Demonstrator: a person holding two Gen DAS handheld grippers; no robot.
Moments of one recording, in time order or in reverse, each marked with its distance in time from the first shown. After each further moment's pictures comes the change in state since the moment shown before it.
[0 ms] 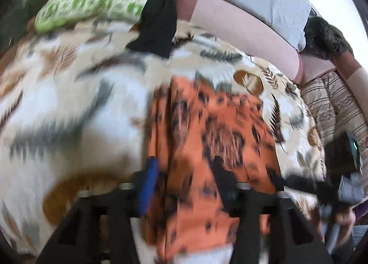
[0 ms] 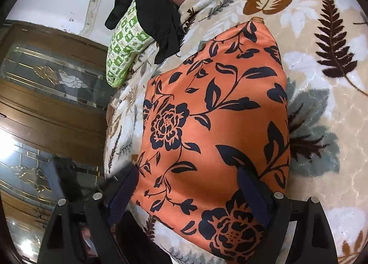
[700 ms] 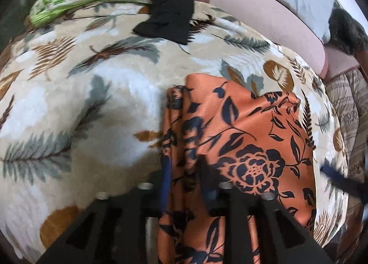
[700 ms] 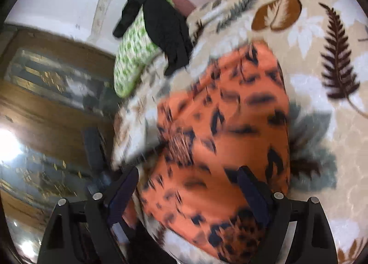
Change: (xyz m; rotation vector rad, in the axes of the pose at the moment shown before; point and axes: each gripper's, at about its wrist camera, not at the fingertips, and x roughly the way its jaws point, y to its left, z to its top) left arm 0.054 0.019 0.011 -0.045 0.092 0.095; right arm -0.013 0.010 0.039 0.019 -0.101 0.086
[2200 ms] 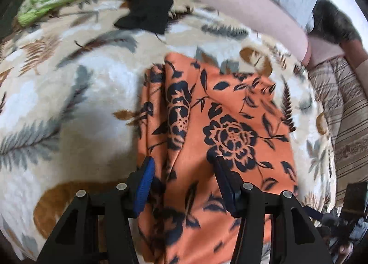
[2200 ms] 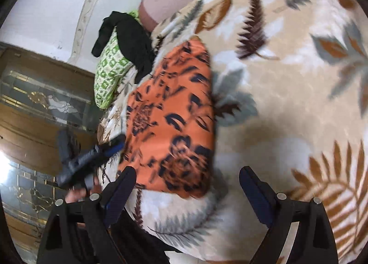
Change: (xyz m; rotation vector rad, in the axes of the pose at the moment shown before) left arm -0.004 -0.016 -0.009 0.062 0.104 -0.096; right arm -0.085 -0.058 -0.112 0.116 -0.047 -0.171
